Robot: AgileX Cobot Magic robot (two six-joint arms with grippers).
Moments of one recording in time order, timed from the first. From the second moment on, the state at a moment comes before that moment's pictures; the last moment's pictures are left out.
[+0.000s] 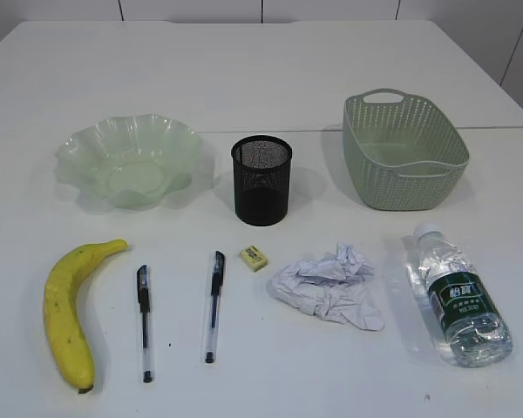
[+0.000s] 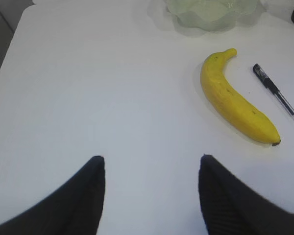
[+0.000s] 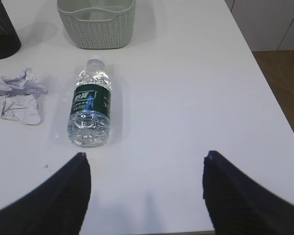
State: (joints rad) left arm -0.01 0.01 -0.51 0.05 1.11 0.04; right arm 0.07 -0.02 -0.50 -0.13 1.14 0.07
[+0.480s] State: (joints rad) left arm -0.01 0.01 -0.51 0.05 1.11 0.04; right arm 0.07 -0.02 -0.50 -0.13 1.14 0.07
